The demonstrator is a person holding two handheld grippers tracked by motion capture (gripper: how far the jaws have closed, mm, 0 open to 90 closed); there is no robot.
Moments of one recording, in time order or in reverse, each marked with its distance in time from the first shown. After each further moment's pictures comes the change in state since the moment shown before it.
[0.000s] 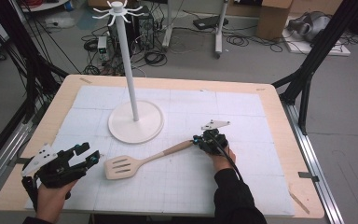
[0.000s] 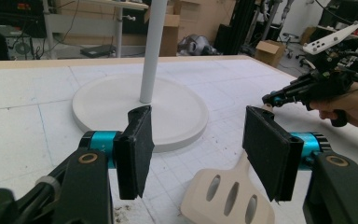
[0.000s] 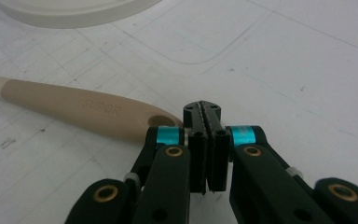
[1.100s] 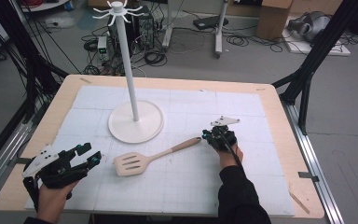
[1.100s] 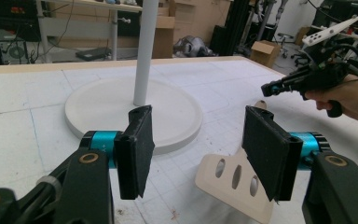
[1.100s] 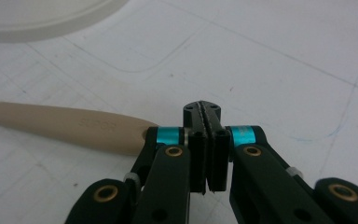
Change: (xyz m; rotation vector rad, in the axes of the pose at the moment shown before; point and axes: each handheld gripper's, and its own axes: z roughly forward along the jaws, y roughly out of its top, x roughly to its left) left arm -0.003 0.000 0.001 -0.004 -0.018 0.015; right arm -0.022 -0.001 -0.014 -0.025 -0.108 0.034
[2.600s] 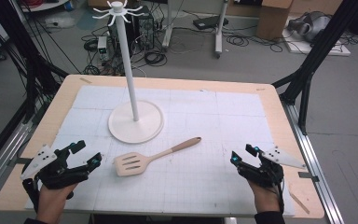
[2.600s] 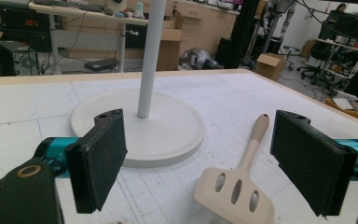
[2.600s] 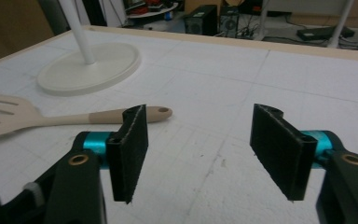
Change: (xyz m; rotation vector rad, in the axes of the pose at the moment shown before) left arm -0.006 0.003 -0.002 -0.053 0.028 -0.003; right arm 0.013 -0.062 -0.154 -0.324 -0.069 0.160
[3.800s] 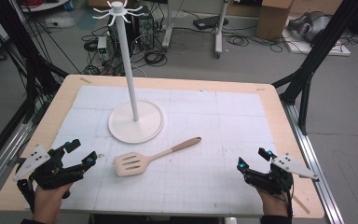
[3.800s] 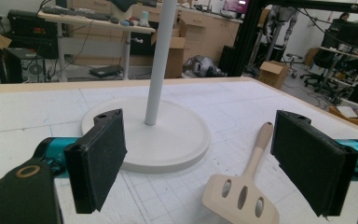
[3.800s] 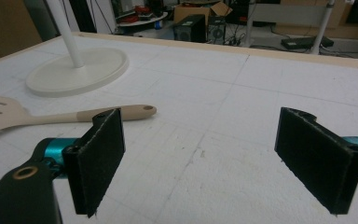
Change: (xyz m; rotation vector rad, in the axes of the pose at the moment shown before) left arm 0.005 0.003 -0.007 -0.033 0.017 -0.007; right arm -0.009 -0.010 -0.022 -0.037 -0.048 0.005
